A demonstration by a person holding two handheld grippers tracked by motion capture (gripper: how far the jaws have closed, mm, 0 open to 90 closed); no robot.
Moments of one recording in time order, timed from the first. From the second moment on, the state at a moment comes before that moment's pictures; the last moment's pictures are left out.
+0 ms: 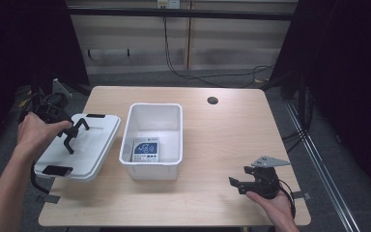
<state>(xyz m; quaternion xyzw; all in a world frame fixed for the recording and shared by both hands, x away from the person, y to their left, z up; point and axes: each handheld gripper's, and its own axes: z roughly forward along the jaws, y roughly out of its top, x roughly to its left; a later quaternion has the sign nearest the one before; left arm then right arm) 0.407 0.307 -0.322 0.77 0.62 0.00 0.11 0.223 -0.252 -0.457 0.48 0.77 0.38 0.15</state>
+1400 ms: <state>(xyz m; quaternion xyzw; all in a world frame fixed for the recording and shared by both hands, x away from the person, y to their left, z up) 0.403 0.259 -0.266 0.79 0.60 0.03 0.13 0.223 -0.251 -0.458 0.49 0.77 0.38 0.15</state>
